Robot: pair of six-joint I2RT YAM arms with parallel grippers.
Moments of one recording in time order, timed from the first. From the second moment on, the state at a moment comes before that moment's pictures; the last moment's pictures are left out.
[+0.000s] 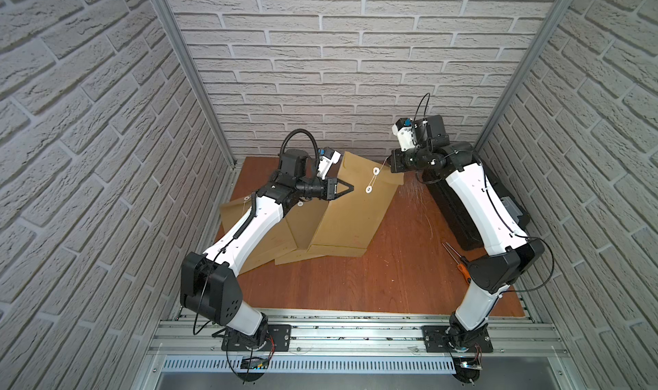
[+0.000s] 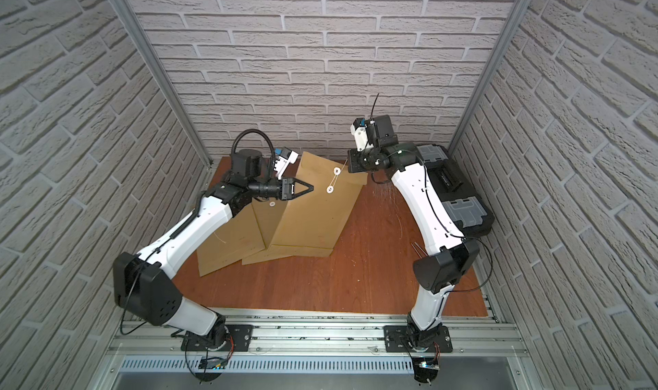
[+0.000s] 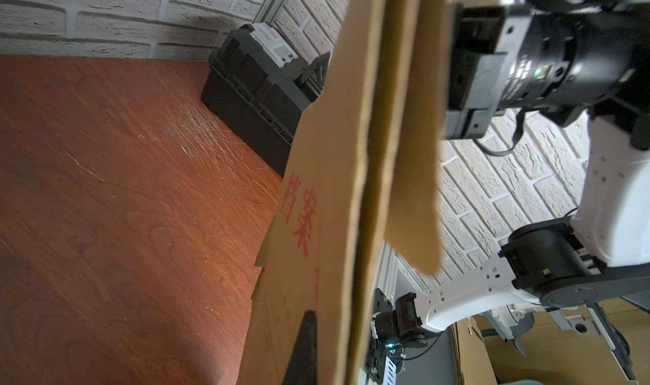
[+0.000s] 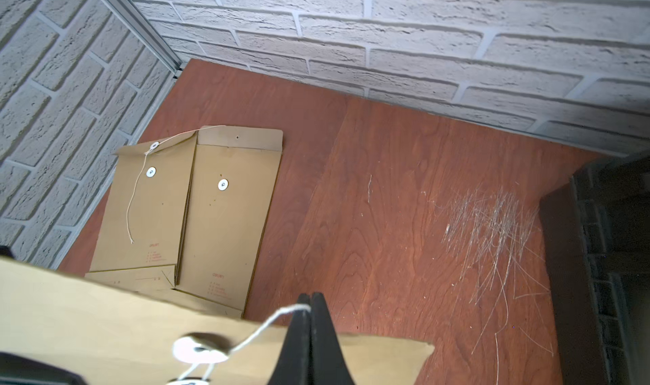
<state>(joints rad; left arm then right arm) -0.42 1.52 1.37 -0.33 0.89 -0.36 0.33 1.81 2.16 -1.09 -0.12 0.13</state>
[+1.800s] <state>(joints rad) -0.47 1.54 1.39 -0.37 0.82 -0.35 0.48 1.79 2.03 -1.17 -0.23 0.11</state>
